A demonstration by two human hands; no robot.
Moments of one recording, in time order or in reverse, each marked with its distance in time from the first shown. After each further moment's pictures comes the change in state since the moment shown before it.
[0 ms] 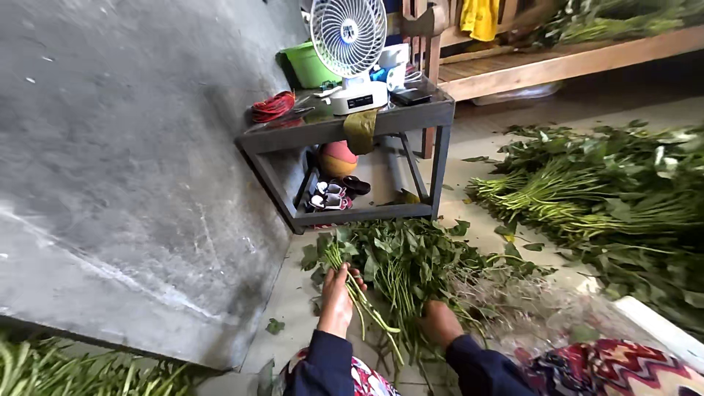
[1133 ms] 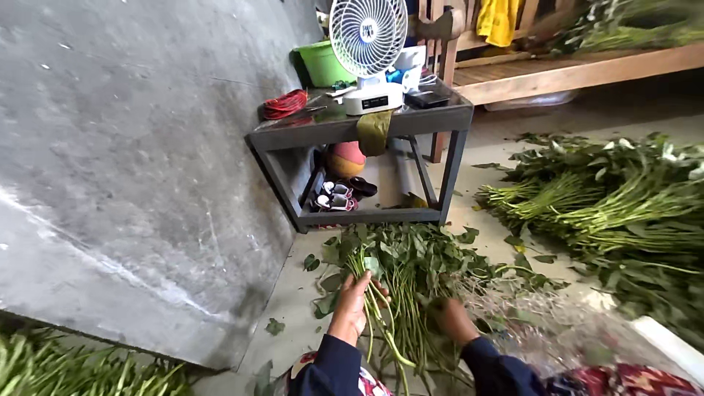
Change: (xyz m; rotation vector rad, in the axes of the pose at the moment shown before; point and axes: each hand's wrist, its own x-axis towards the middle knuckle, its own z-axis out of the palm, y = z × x) left_hand -0.005 -0.008 0.008 0.014 -0.143 -0.148; right_hand 0.027 0.017 -0.017 0.225 0.109 -0.036
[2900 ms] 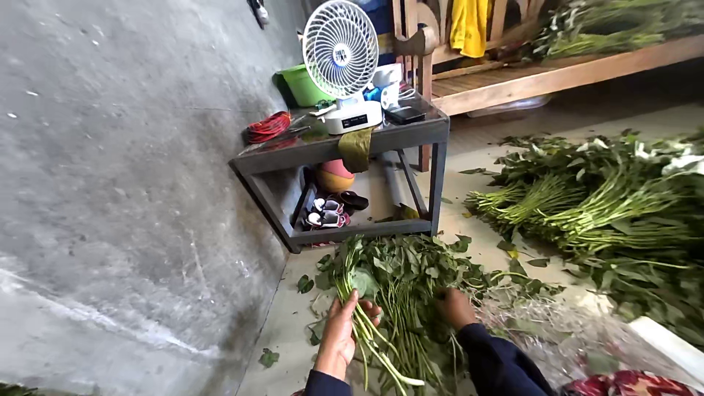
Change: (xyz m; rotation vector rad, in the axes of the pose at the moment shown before) left_hand 0.001 0.002 -0.003 0.011 0.025 0.031; right_hand 0.047 0.001 -0.030 -0.036 0.116 0.027
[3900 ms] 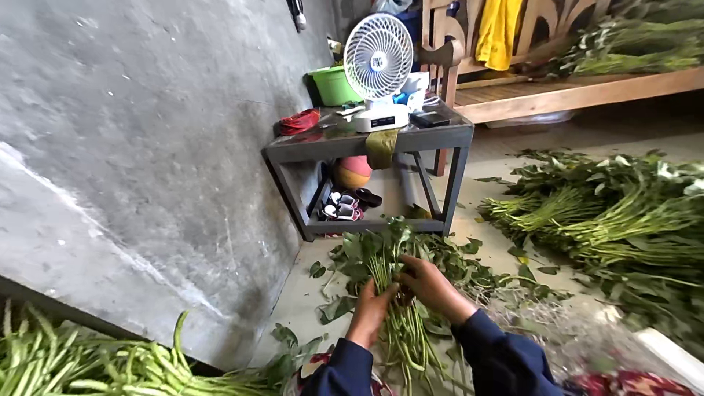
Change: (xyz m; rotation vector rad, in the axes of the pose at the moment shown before) left_hand -0.005 -0.017 0.001 0.285 -0.254 0.177; right_hand -0.106 -0.144 -0.033 0.198 -0.272 -0.507
